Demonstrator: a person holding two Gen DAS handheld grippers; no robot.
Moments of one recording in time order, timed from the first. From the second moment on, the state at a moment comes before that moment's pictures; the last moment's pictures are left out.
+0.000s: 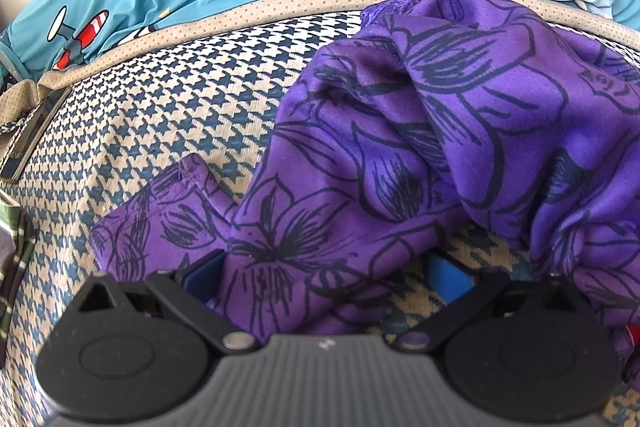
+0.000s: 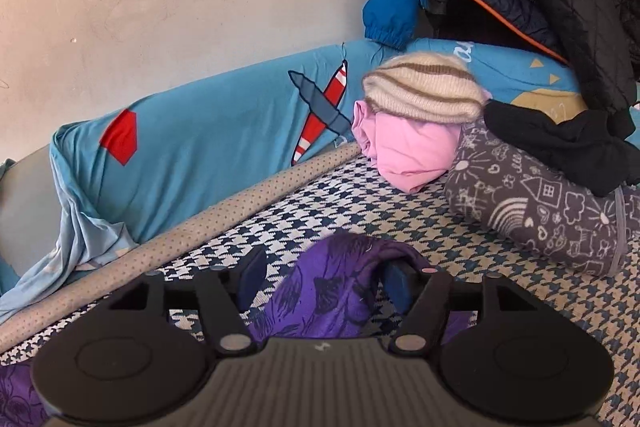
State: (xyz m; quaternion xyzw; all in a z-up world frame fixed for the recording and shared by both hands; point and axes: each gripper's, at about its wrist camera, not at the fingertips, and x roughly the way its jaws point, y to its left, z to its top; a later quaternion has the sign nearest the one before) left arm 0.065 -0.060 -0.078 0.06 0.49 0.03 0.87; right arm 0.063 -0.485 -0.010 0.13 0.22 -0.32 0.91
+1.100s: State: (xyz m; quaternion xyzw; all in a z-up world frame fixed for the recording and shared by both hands) left arm 0.063 -0.065 -0.077 0.07 0.49 0.04 0.87; right arm 0.130 -0.377 -0.054 0.05 0.32 -0.05 0.94
